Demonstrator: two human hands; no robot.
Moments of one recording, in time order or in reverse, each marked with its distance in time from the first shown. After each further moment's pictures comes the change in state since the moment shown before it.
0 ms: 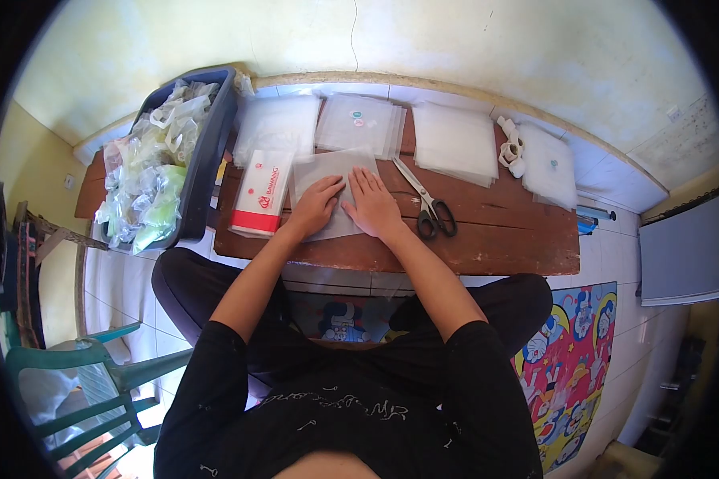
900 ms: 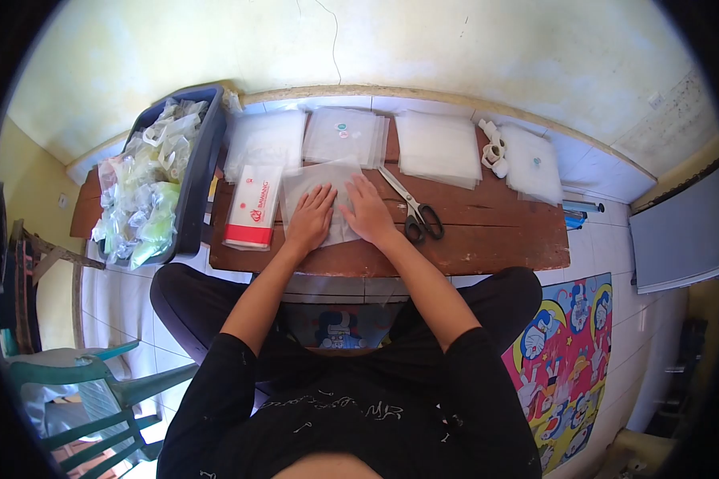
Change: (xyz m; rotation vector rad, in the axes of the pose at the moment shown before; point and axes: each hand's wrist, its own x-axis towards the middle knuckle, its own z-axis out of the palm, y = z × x) left_hand -0.007 0.018 0.013 0.350 -0.017 -0.056; right_hand -0.007 0.007 -0.008 0.291 0.157 0.076
